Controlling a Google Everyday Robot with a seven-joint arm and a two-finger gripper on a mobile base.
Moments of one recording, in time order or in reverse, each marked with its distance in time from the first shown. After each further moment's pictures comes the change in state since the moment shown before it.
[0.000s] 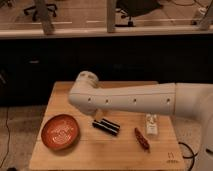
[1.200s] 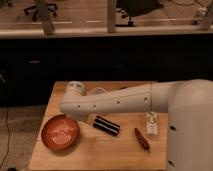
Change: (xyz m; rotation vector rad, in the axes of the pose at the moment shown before) arm -0.043 -0.039 0.071 -0.009 -0.042 -0.223
